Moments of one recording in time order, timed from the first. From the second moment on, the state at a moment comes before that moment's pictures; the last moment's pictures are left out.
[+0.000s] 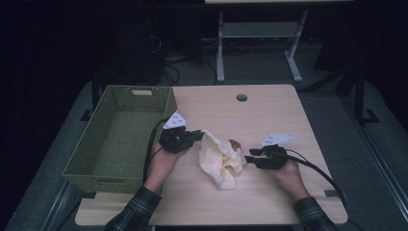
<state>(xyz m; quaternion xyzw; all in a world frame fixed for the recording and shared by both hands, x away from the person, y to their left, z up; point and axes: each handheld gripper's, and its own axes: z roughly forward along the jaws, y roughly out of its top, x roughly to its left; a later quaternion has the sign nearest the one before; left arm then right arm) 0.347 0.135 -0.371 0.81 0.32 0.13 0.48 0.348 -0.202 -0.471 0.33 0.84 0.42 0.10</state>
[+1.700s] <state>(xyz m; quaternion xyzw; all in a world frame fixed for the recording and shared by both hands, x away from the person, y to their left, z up) 0.369 0.094 -0.331 0.81 0.28 0.12 0.50 0.313 -0.300 -0.332 0.33 0.78 0.46 0.27</state>
